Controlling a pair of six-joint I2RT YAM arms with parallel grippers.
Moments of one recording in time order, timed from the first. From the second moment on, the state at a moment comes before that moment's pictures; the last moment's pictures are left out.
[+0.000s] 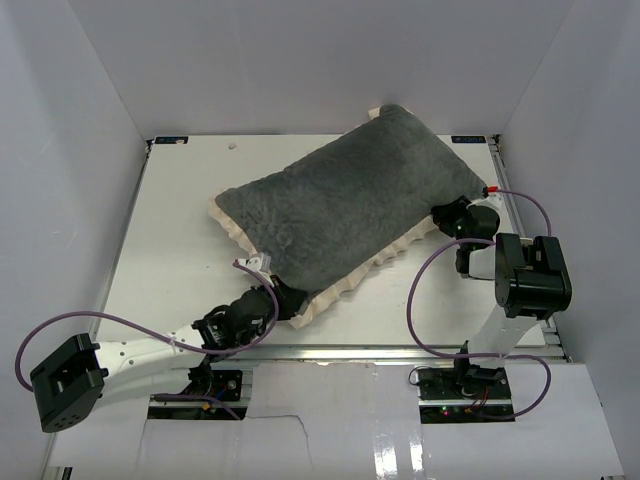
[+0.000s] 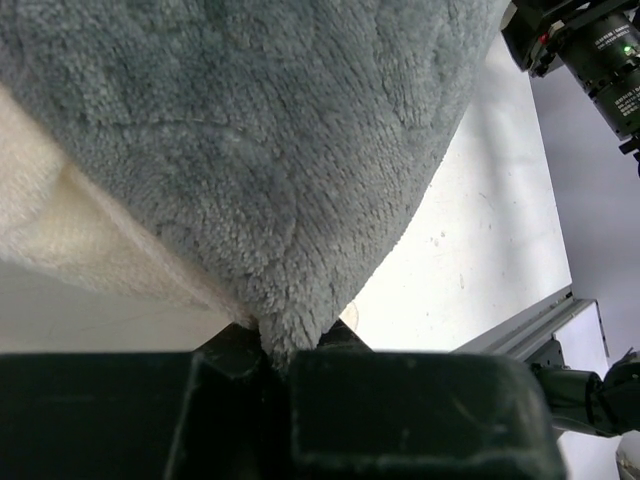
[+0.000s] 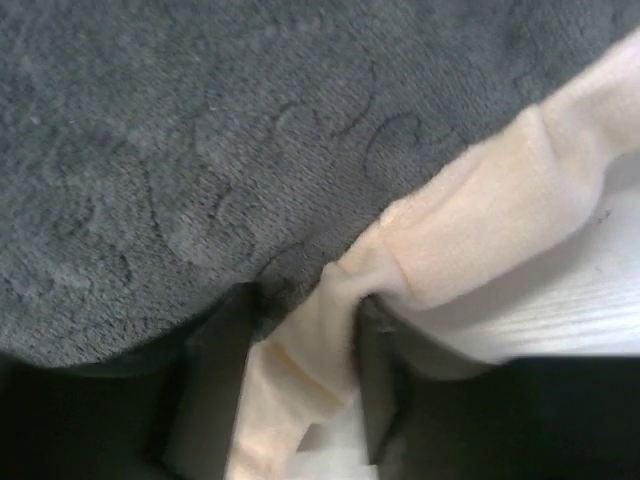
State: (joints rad) left arm -1.04 0.92 0.24 0.32 -0.42 -0.91; right arm -0.07 1.75 0.58 0.88 -0.16 0.60
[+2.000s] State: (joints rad) left arm -0.45 1.04 0.86 -0.08 0.07 -0.65; right arm 0.30 1.69 1.49 -0.06 -0.28 0.16
